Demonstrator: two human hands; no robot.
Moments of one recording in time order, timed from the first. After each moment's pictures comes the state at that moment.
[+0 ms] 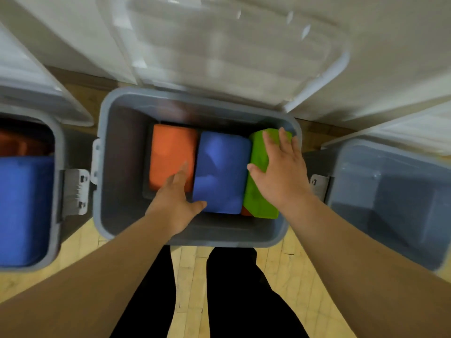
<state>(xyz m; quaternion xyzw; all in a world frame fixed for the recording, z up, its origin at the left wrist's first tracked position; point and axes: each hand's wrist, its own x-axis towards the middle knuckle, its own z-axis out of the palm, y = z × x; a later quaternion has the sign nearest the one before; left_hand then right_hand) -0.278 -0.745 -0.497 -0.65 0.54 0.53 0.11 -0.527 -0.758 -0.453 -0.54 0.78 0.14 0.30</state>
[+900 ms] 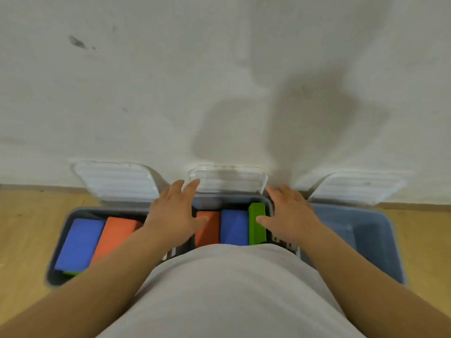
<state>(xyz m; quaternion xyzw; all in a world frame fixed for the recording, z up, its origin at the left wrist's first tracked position) -0.242 -0.770 0.008 -0.57 0.79 0.23 0.10 -0.510 -0.698 -0.011 -0.57 0.76 0.08 0.29</state>
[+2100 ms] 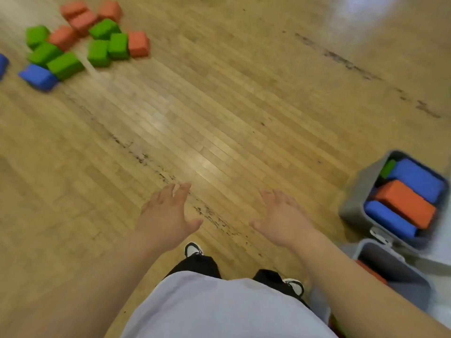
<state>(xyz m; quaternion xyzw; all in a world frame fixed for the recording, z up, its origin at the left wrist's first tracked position) -0.413 0.091 0.011 -0.94 -0.18 0.25 -0.15 -0.313 -0.162 0.001 -0.92 -0.16 0.37 0.04</state>
